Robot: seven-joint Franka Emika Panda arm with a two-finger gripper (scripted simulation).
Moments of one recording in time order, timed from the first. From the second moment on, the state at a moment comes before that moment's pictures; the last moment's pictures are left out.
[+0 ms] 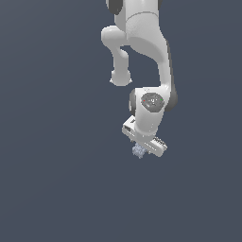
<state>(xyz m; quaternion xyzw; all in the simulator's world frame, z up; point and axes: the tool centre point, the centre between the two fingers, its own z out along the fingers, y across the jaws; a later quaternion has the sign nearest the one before) 0.031 0.094 0.073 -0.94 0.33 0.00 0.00</state>
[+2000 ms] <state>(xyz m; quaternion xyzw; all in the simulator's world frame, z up) 0.016 0.032 0.128 -0.94 0.33 0.00 0.00</state>
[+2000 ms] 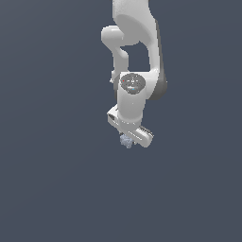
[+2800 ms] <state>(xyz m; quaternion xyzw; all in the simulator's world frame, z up) -0.006 -0.083 0.292 -0.94 0.34 0.00 0.00</state>
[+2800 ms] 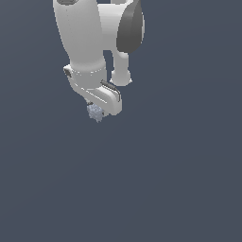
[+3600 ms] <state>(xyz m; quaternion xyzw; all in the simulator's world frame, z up) -0.013 -0.144 0.378 -0.94 0.34 0.00 0.00</state>
